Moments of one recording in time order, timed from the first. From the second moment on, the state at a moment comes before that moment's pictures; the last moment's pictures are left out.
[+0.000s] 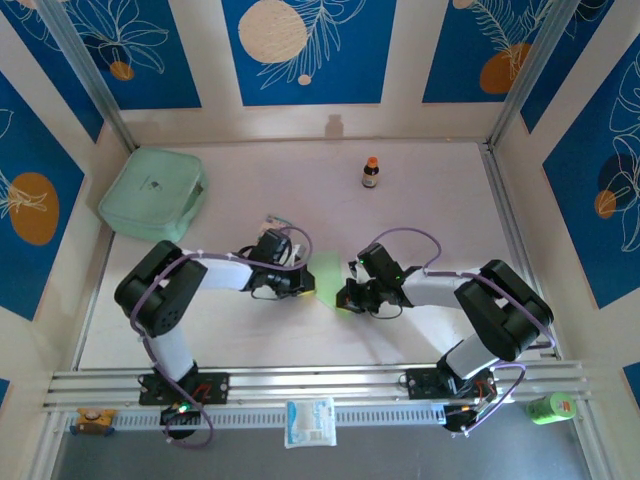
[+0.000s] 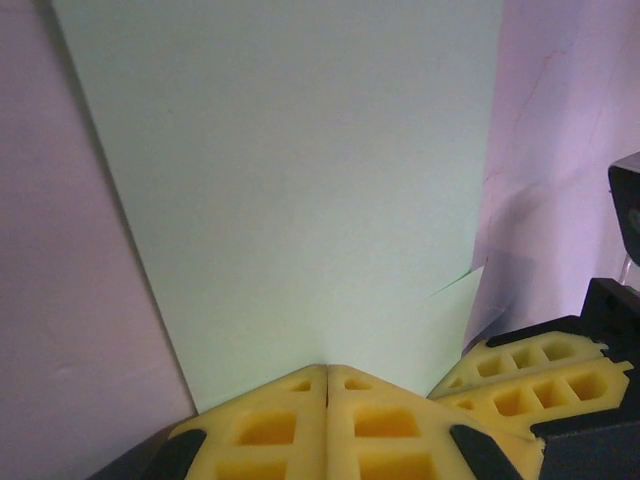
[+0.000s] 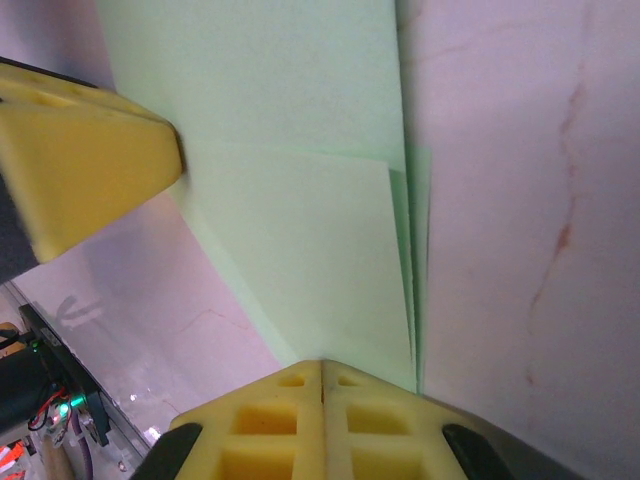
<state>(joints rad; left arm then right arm) -0.63 1.77 0.75 0.06 0.58 -0.79 0.65 1.53 0.54 -0.05 -0.50 0.83</state>
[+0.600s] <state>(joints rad) -0.55 1.61 0.73 -0.08 0.52 -0.70 0.64 1.48 0.51 -0.06 -0.50 0.80</state>
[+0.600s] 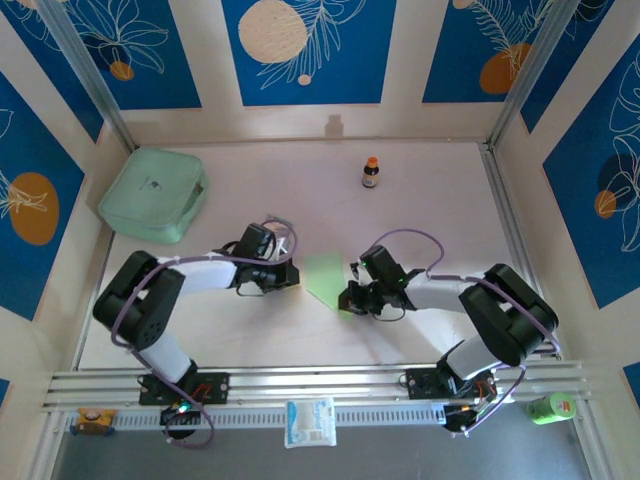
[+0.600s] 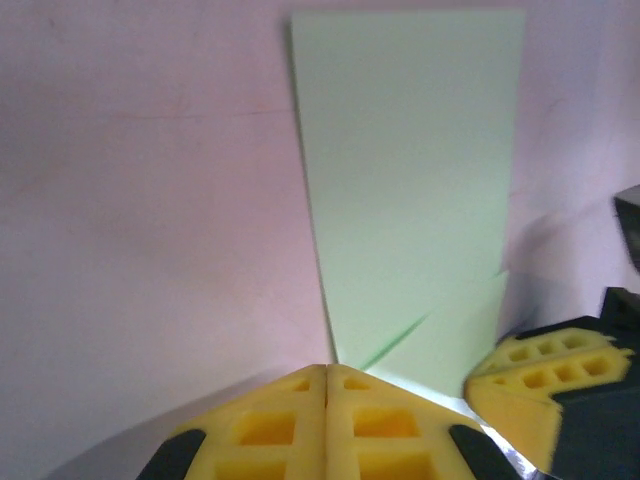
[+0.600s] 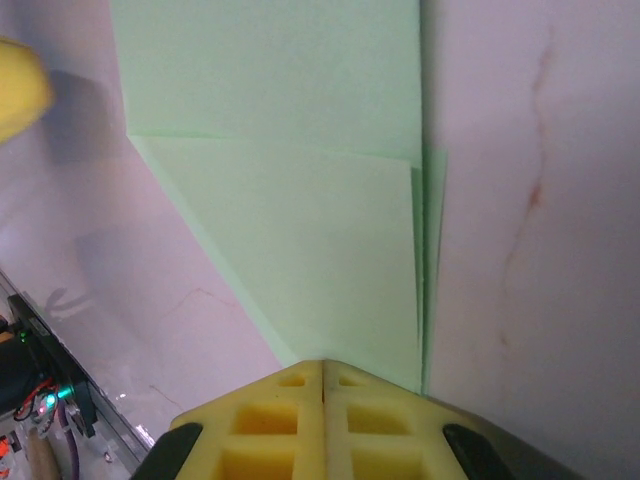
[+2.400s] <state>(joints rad) -0.55 1.62 0.71 0.10 0.58 -0.84 0.49 1.42 0.59 -0.13 -0.59 0.66</state>
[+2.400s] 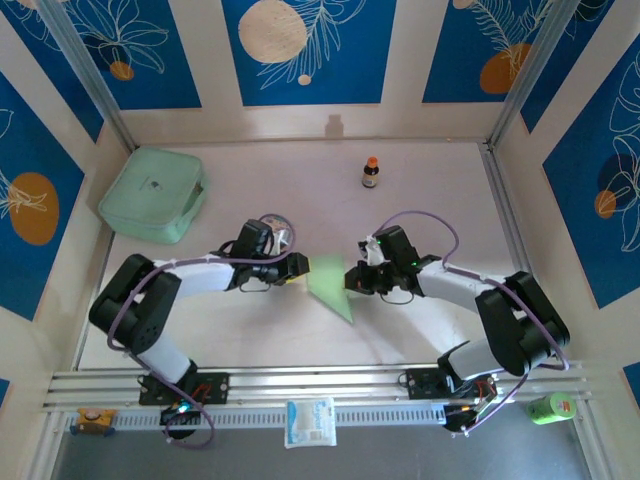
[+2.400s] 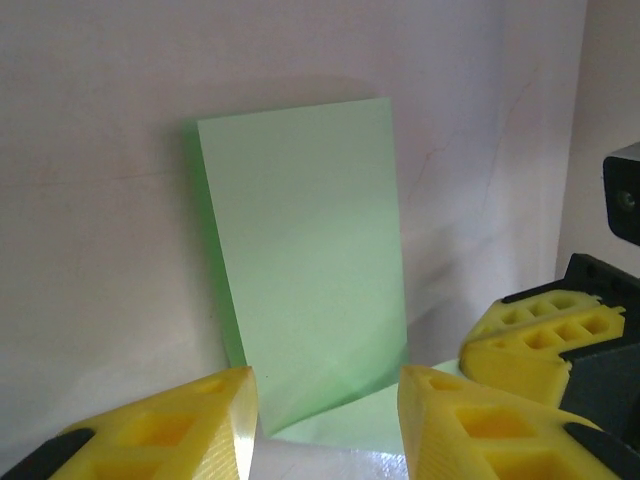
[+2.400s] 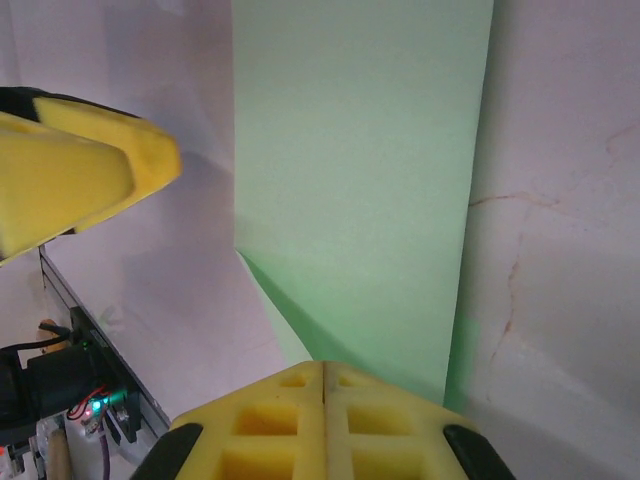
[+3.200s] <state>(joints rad) -0.55 1.77 0.83 0.04 0.58 -0.86 0.45 1.40 0.55 -0.07 -0.66 0.66</state>
